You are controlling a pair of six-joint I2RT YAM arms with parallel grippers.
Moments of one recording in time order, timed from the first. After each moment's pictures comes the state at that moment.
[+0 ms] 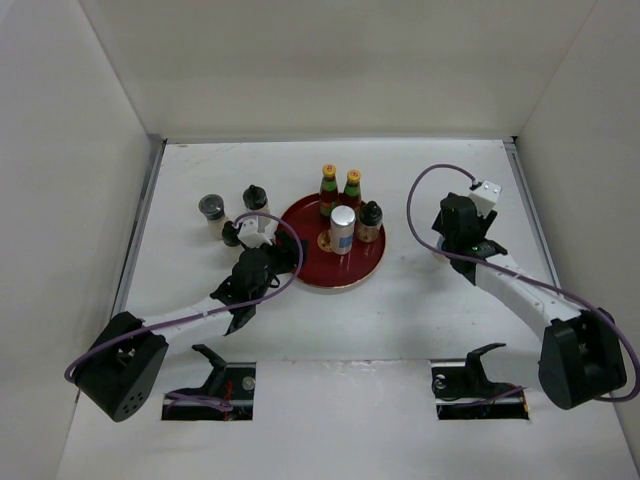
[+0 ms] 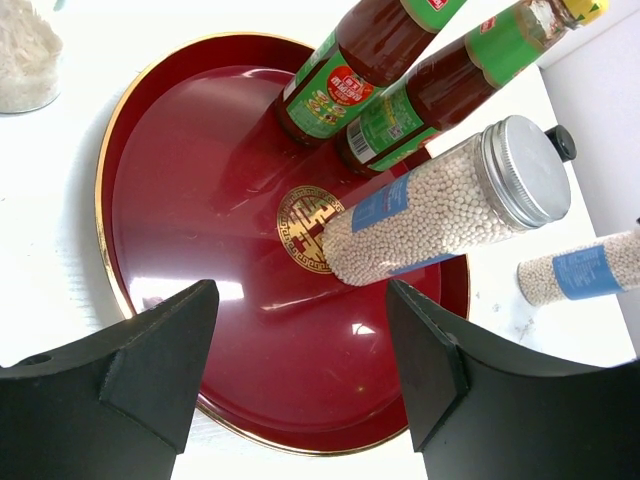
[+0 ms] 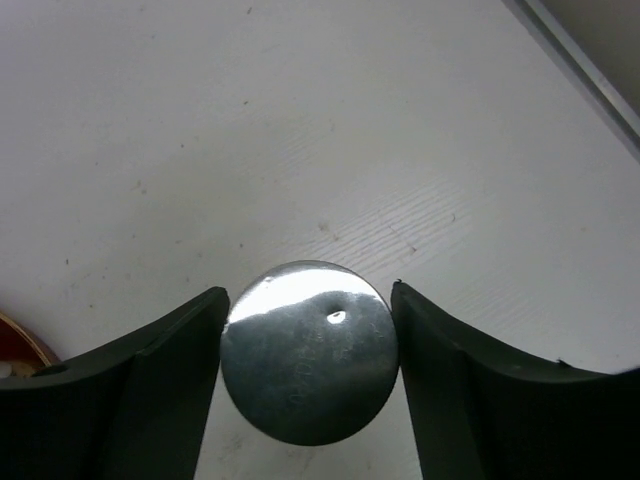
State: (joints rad) left arm -0.63 1.17 0.31 0.63 -0.29 -0.71; right arm 0.31 1.22 0.73 -0.07 0.70 0.46
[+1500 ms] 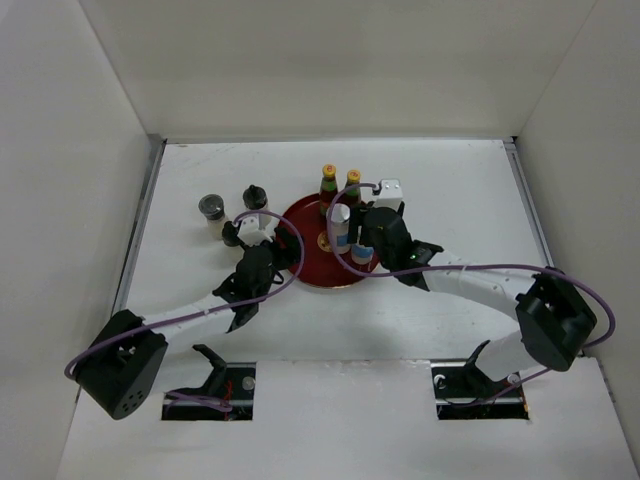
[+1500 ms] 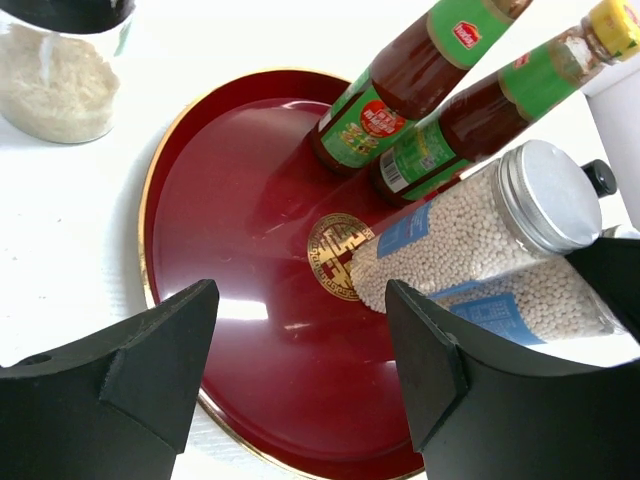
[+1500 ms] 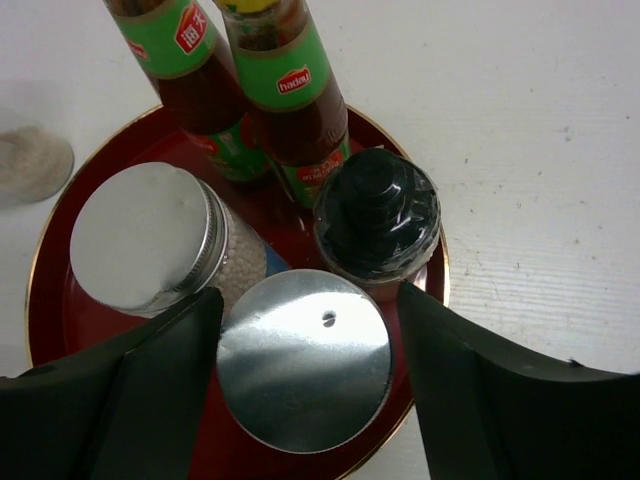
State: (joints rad) left arm -0.65 1.19 0.35 0.59 -0.42 -0.67; right arm 0.79 1.46 0.88 0.13 0.56 0.40
